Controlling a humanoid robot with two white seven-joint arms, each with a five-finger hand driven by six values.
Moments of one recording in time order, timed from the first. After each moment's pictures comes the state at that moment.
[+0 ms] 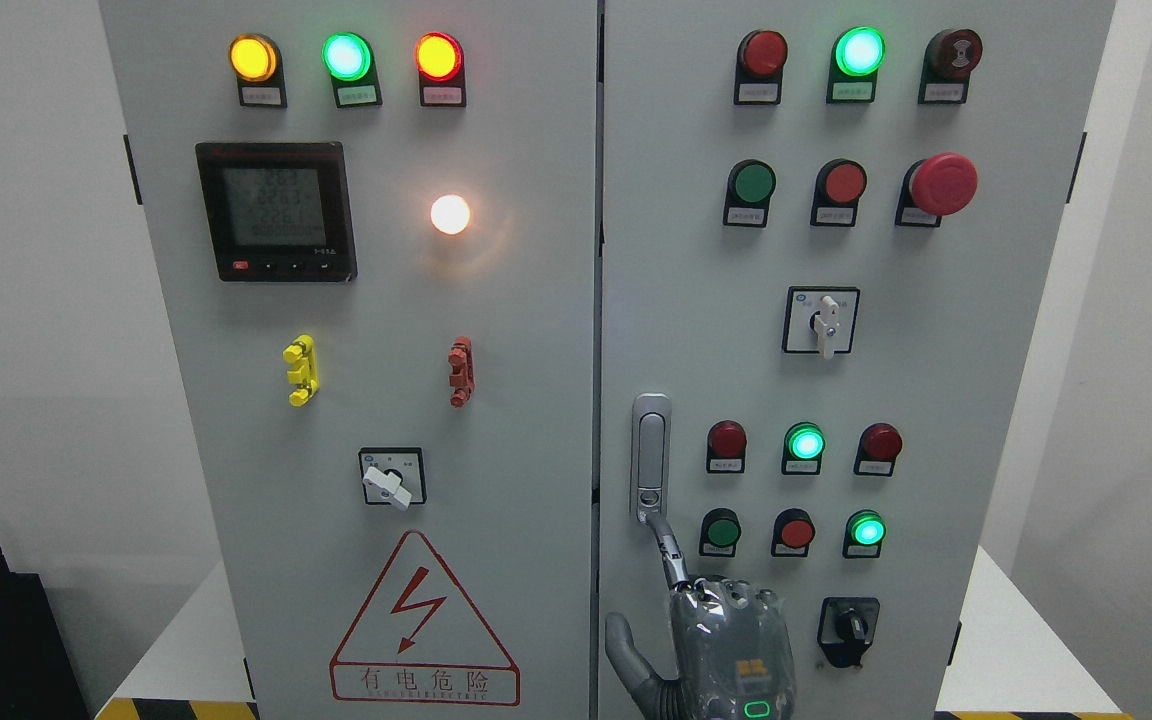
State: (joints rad) left arm 0.06 -0.08 0.00 0.00 0.11 -0.13 -0.07; right arm -0.32 0.14 0.31 -1.60 1.40 0.13 -0.27
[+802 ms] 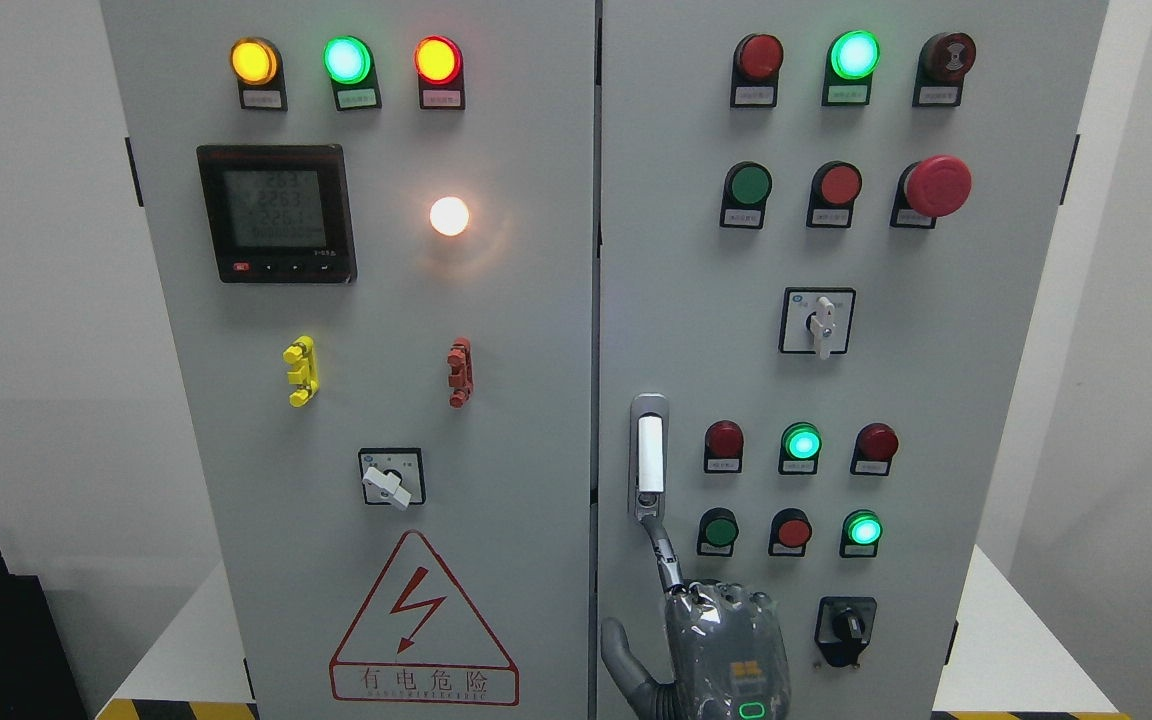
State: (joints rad) left arm 0.06 -0.08 0.00 0.00 0.11 -0.13 -0.07; right arm -0.32 0.14 0.31 -1.60 1.40 0.13 -0.25
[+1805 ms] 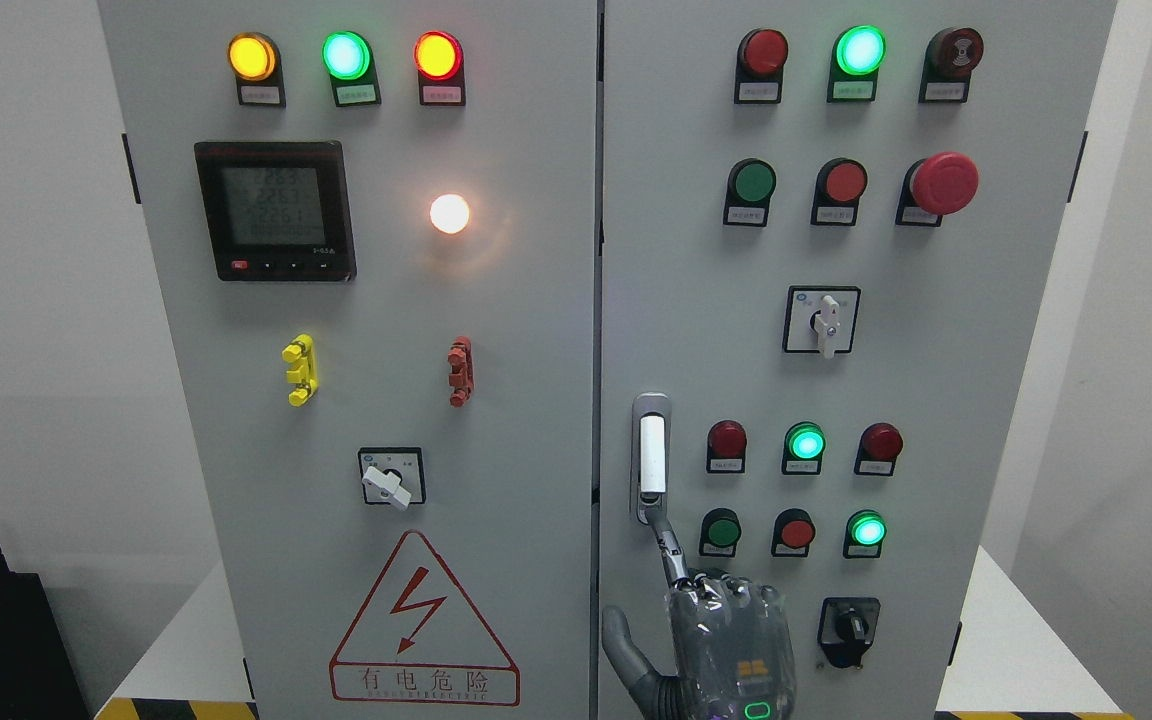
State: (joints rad) left arm 0.06 -0.08 0.00 0.00 0.11 -0.13 -0.07; right arm -0.32 0.14 0.31 -1.60 1.40 0.09 -0.37
